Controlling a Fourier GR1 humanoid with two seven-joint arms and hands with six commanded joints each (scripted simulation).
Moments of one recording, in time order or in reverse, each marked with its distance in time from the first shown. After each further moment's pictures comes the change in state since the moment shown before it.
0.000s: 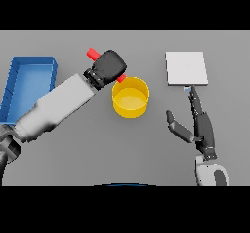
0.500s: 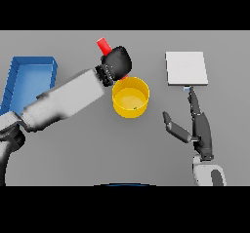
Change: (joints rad) left arm -0.158 -0.023 -0.200 0.103 -0.138 -0.049 -0.061; right arm 0.000 0.016 0.010 0.012 0.039 -0.032 0.019
